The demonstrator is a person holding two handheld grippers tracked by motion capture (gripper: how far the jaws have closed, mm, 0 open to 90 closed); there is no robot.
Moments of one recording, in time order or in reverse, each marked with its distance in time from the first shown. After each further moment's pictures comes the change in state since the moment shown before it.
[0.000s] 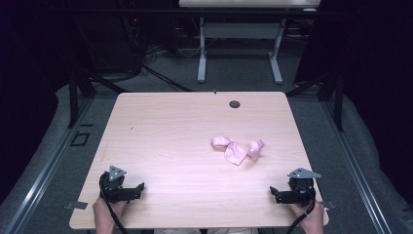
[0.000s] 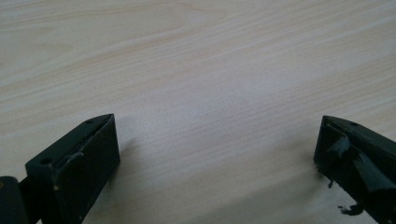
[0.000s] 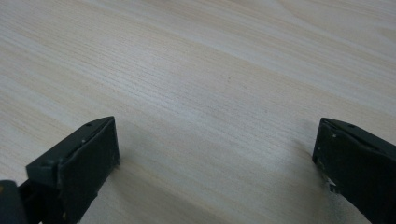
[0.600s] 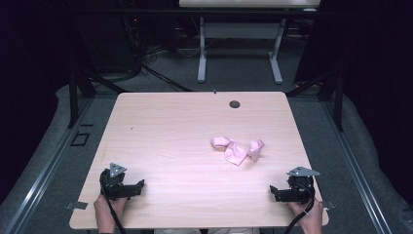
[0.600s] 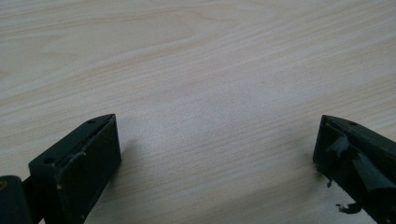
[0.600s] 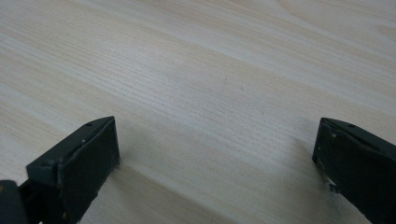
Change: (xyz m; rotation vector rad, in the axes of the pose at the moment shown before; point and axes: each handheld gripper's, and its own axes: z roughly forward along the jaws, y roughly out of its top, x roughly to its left) left arm 0.001 0.003 0.003 -0.002 0.022 -0.014; right arm -0.001 0.006 0.002 0.034 -0.006 0.013
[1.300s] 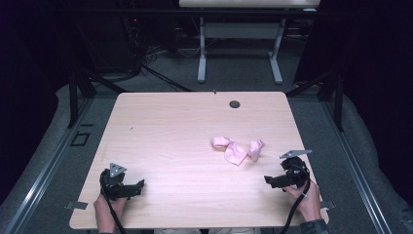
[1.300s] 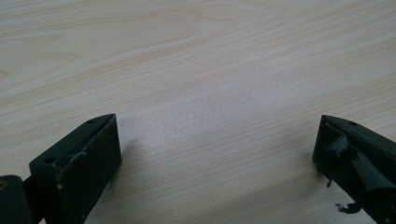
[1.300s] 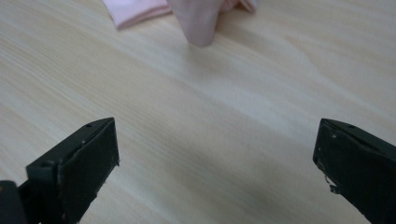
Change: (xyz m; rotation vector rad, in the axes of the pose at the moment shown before) left arm 0.000 0.000 0.000 0.000 0.000 -0.001; right arm 0.002 0.063 -0.001 0.104 0.122 -0.025
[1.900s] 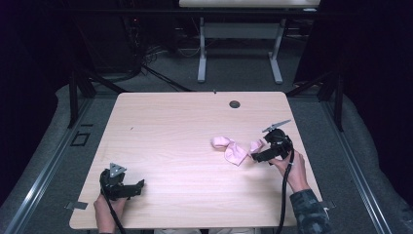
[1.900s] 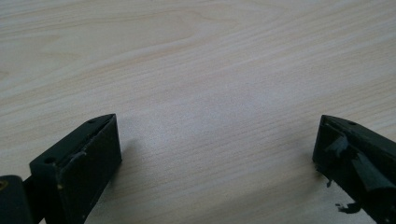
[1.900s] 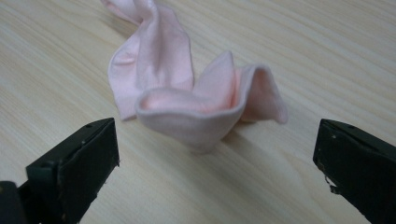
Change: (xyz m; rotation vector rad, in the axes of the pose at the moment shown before) left arm 0.000 0.000 0.000 0.001 0.000 0.002; right arm -0.002 0.088 0.025 0.063 0.034 -0.074
